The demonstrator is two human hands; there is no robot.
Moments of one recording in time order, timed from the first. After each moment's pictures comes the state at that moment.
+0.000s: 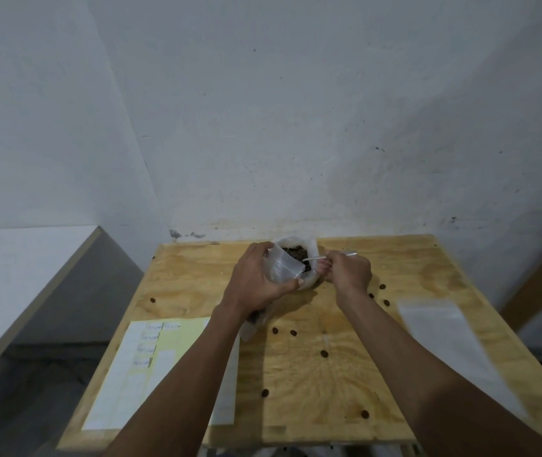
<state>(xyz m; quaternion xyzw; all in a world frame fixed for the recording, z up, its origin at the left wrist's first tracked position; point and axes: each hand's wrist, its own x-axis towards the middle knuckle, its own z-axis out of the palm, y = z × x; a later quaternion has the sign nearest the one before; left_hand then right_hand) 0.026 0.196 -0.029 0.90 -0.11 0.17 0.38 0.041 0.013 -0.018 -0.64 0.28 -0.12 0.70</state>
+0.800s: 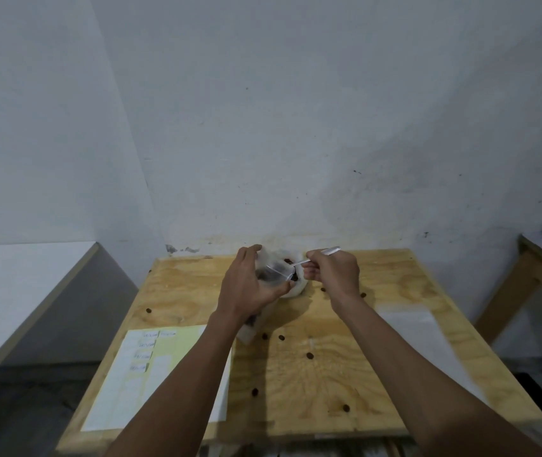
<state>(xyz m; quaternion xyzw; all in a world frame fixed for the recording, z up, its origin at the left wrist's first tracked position) 0.006 0.185 -0.002 0.91 -0.11 0.23 0.34 0.005 0.004 0.027 -0.69 0.12 -0.13 0.70</state>
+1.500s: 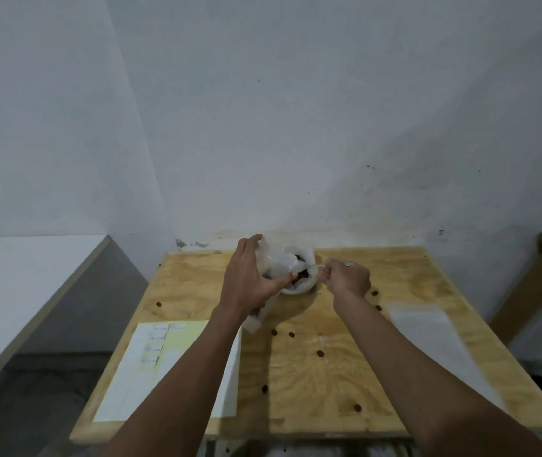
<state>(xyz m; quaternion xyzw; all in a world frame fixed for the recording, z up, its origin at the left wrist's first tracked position) 0.007 0.199 -0.001 0.90 -0.09 0.25 0.35 0.022 0.013 -0.001 -0.62 0.31 -0.12 0.71</state>
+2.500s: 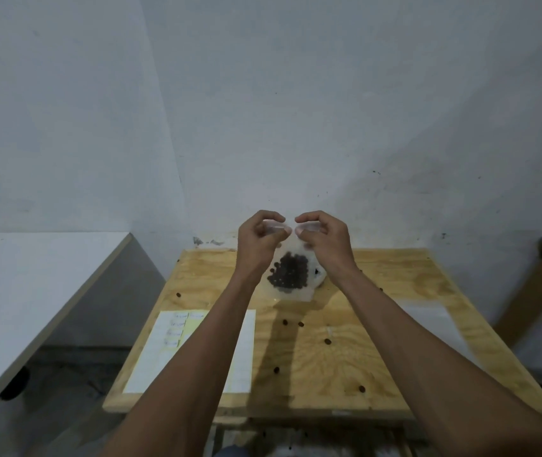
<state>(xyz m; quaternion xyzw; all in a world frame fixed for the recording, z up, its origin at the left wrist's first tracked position) -0.008 0.195 0.066 0.70 -0.07 0.19 0.68 -0.006 0.044 0.075 -0.75 -0.08 -0.13 0.64</state>
